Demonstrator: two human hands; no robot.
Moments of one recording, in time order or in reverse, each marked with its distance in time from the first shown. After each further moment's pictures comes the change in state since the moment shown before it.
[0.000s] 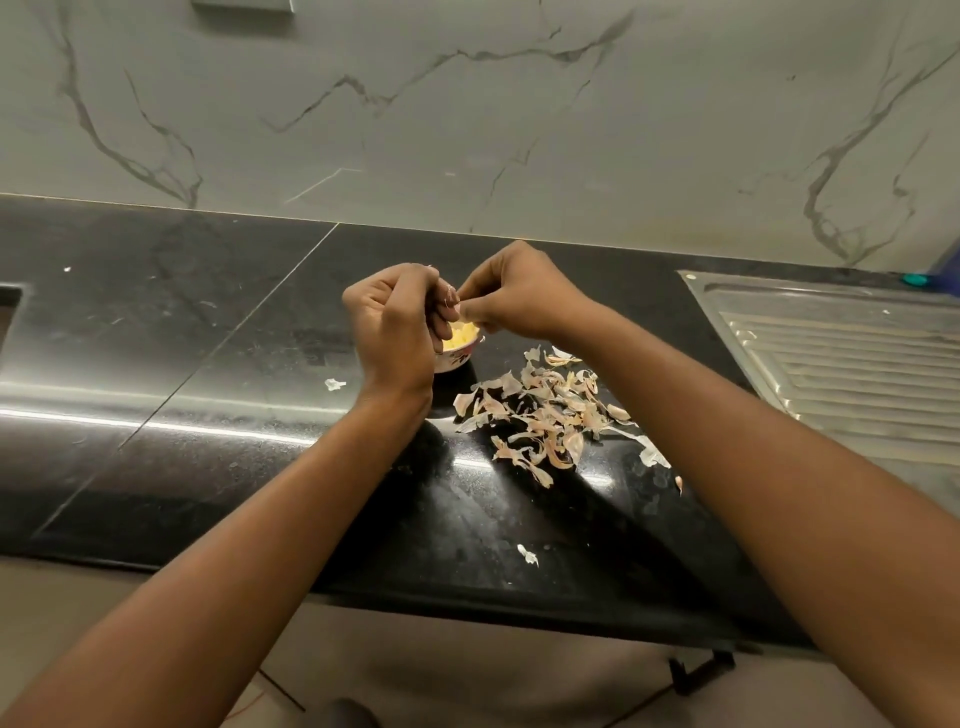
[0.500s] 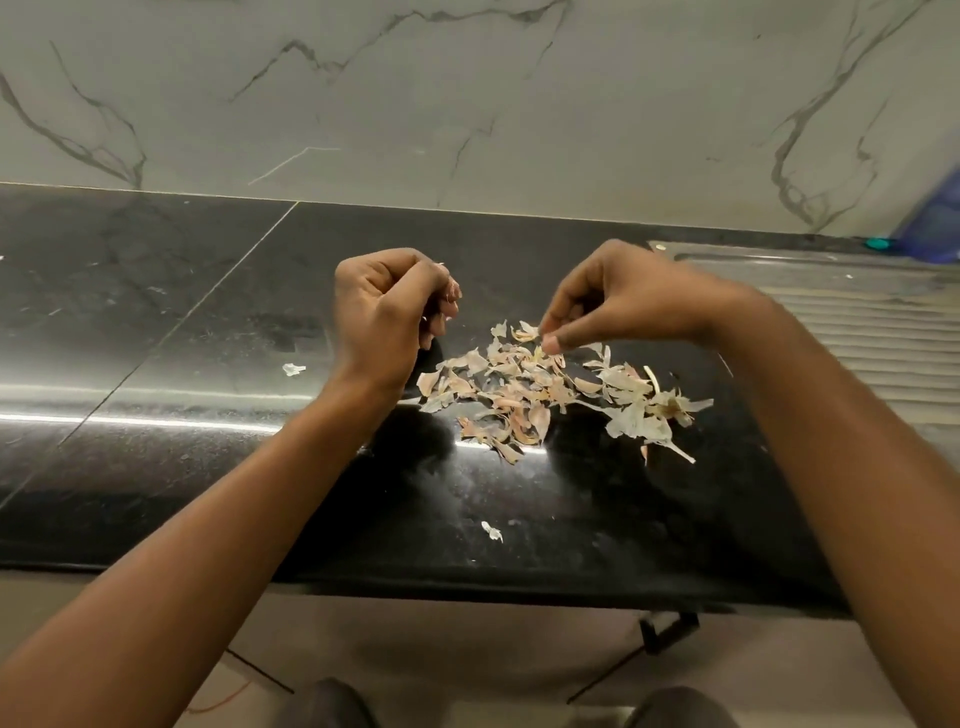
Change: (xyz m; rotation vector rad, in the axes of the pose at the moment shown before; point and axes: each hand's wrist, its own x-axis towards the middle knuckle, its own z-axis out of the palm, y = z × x) left_hand -0.013 0.002 0.007 0.132 -0.265 -0.009; right_hand -0.095 0.035 -0.091 -0.125 -0.246 0.068
